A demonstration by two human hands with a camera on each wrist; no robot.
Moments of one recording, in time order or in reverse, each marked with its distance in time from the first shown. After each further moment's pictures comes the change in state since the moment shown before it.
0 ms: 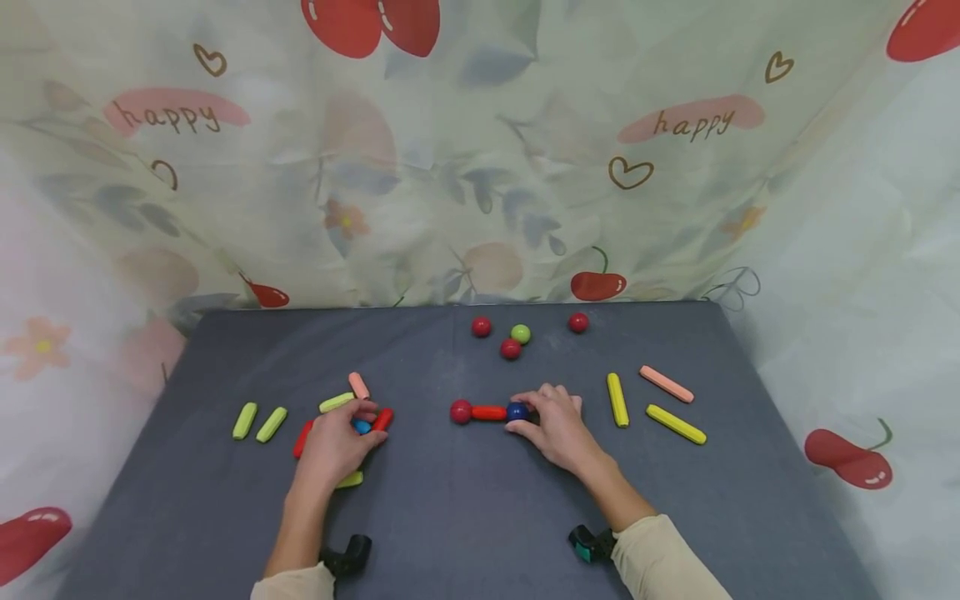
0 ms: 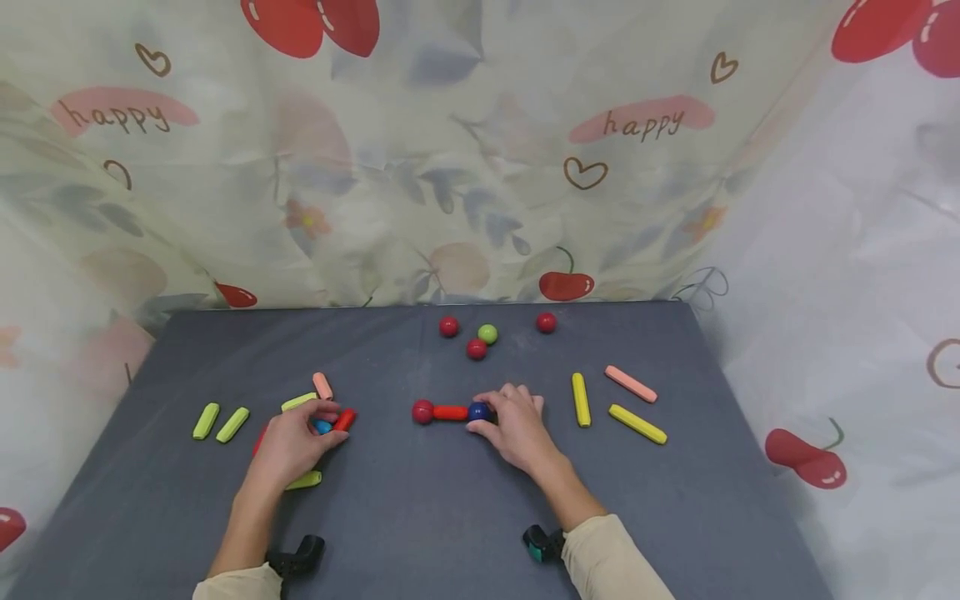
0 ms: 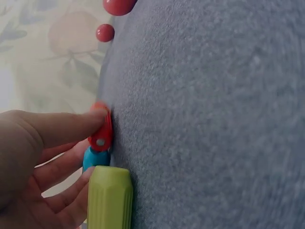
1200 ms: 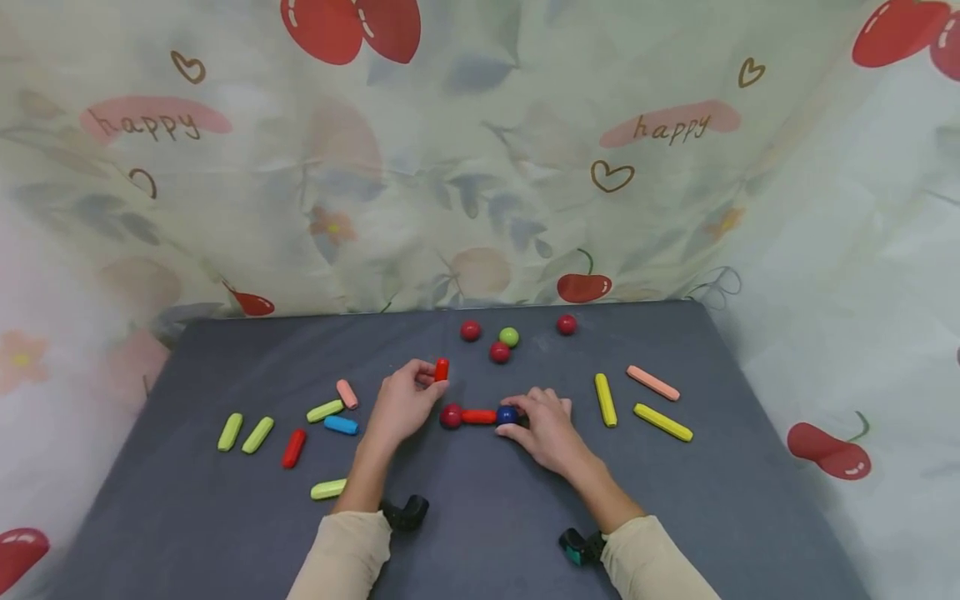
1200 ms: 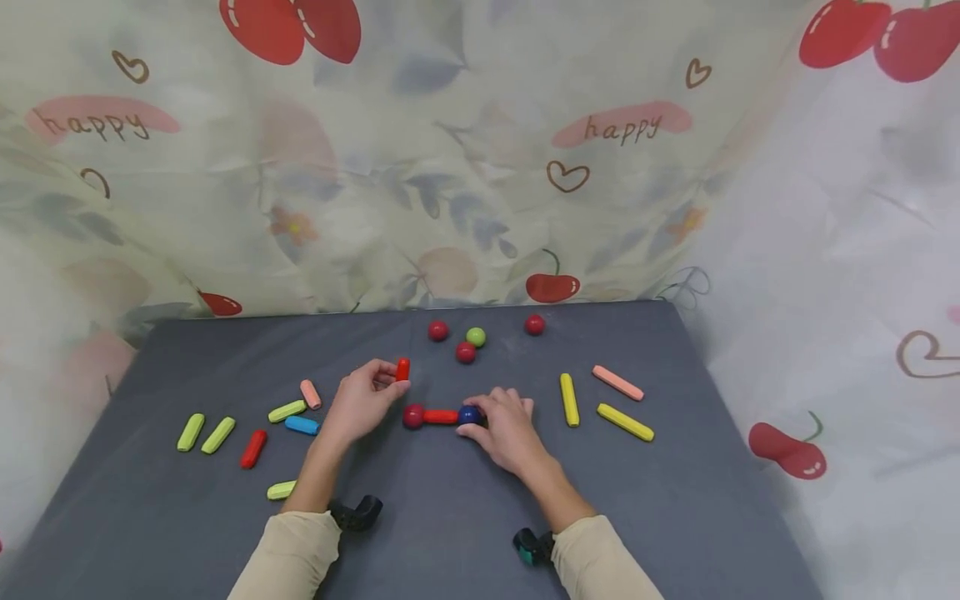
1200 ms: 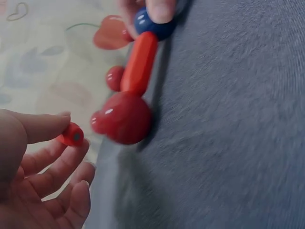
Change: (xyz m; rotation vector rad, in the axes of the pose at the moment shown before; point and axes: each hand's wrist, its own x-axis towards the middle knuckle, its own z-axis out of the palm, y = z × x) left_hand 0.044 0.093 0.044 -0.215 -0.030 0.116; right_hand -0.002 0.005 0.002 0.013 0.015 -0.007
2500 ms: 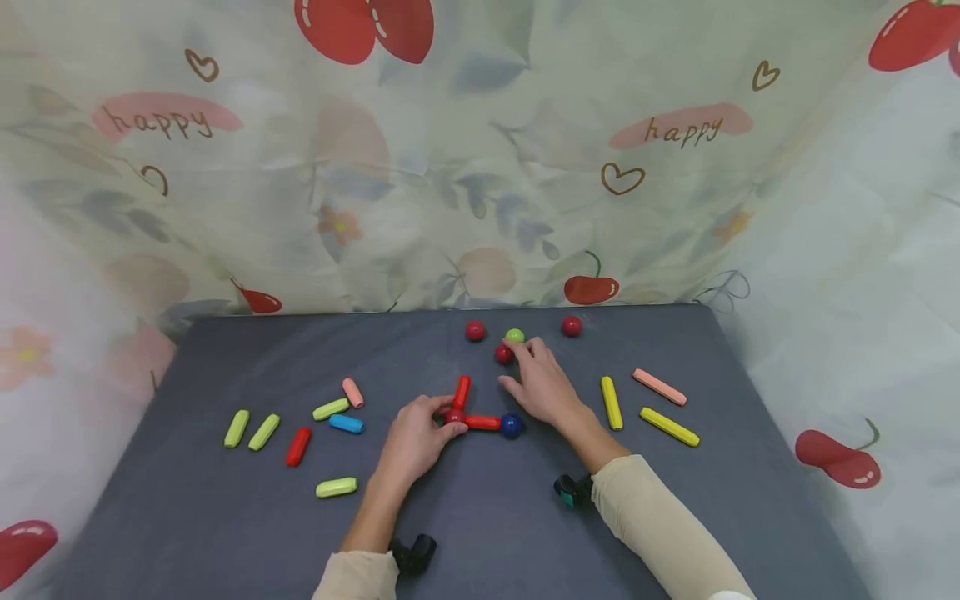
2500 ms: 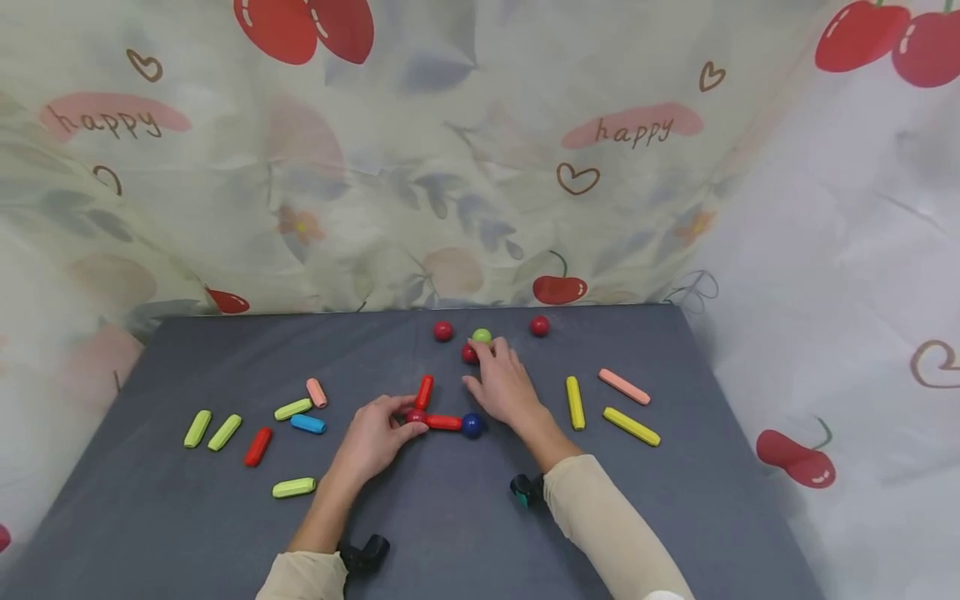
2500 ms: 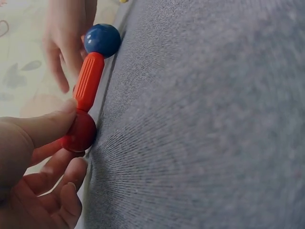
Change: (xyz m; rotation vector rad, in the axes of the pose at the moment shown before) left_hand -0.035 -0.015 0.025 0.135 -0.036 0.036; right_hand 0.067 -0.004 -0.016 -0.133 -0.008 0.010
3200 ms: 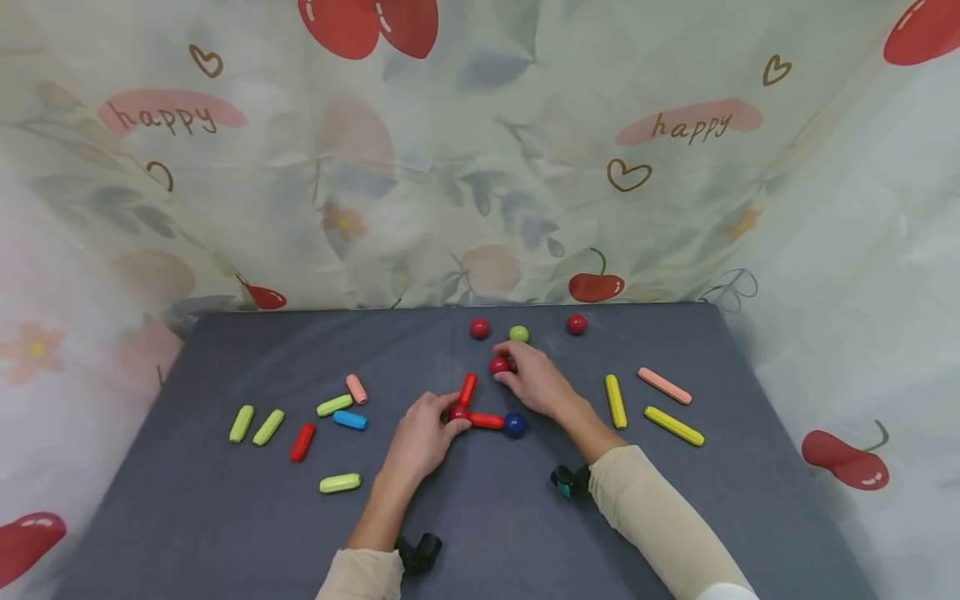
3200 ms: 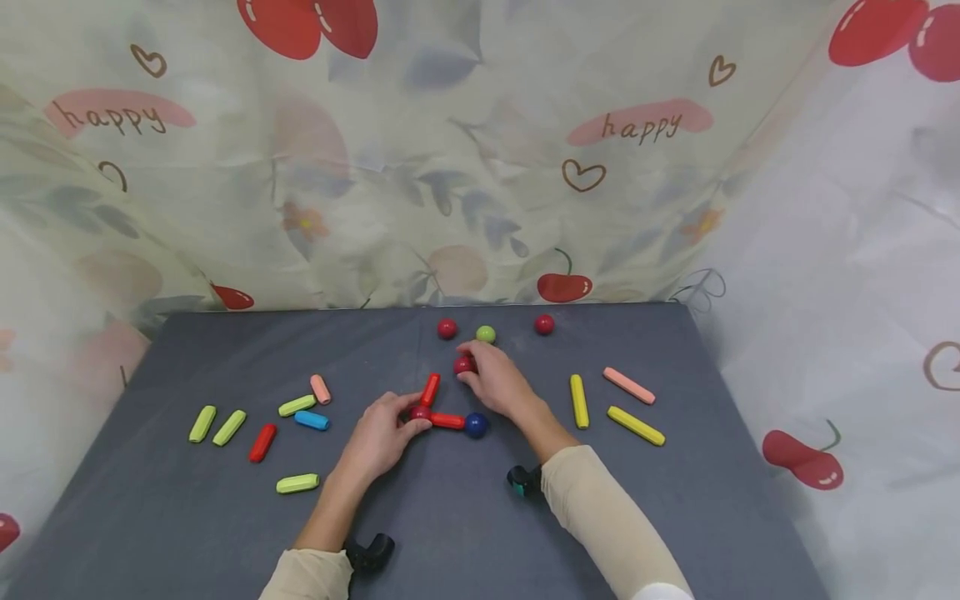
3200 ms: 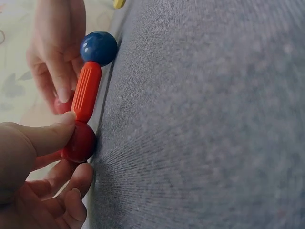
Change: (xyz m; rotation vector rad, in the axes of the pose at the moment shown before) left_hand -0.002 0.007 0.003 0.064 -0.016 -0.013; right_hand 0.014 -0.005 0.002 0.203 -0.068 -0.102
